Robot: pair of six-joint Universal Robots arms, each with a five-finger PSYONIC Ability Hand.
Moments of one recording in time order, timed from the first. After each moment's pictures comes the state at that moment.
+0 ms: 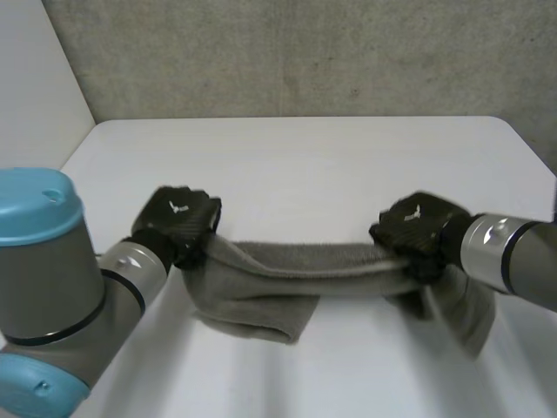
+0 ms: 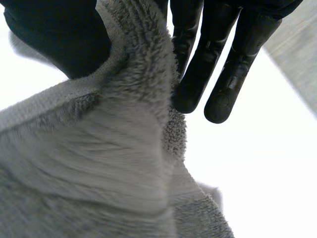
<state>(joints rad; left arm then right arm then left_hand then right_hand) 4.18 -1.82 -1.67 3.21 -1.58 3.45 1.90 -1.29 1.42 0.51 1.25 2.39 1.18 1.22 1.22 1.22 1.03 0.96 1.17 1.19 1.19 0.96</state>
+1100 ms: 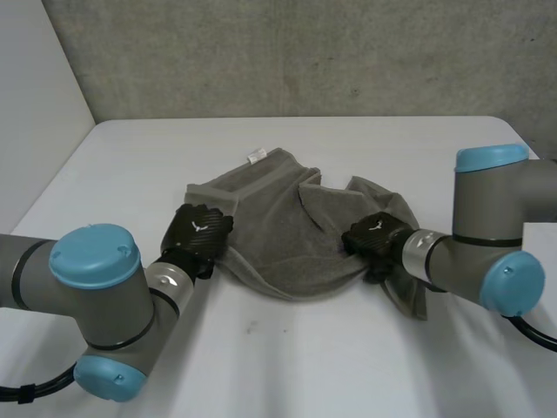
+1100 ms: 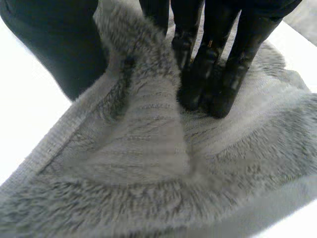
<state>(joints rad) 4.20 -2.09 -1.72 3.60 -1.57 3.54 1.93 -0.83 1.20 0.27 1.23 2.56 1.18 1.22 1.22 1.22 1.04 0.74 0.85 0.84 0.83 0.68</state>
